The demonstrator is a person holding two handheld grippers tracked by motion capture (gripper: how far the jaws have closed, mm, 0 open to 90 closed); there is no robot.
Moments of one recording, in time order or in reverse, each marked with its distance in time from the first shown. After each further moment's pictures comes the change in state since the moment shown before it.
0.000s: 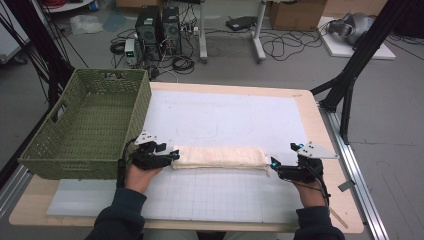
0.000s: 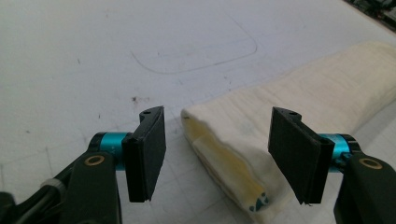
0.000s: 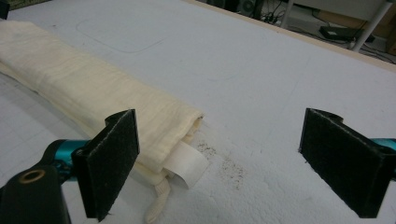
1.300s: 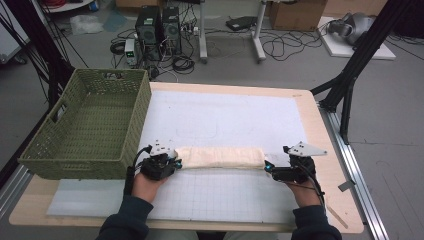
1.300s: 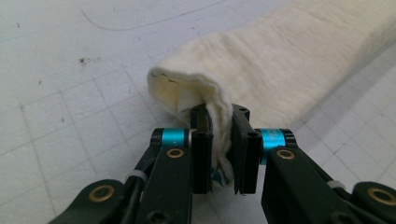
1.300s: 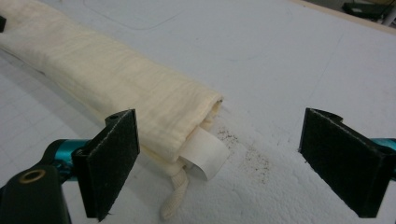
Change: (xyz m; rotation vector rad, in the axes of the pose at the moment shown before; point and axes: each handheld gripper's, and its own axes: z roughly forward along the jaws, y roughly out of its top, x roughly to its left) left arm -0.030 -0.015 0.006 0.095 0.016 0.111; right arm 0.007 -0.003 0.017 0.094 0.053 0.003
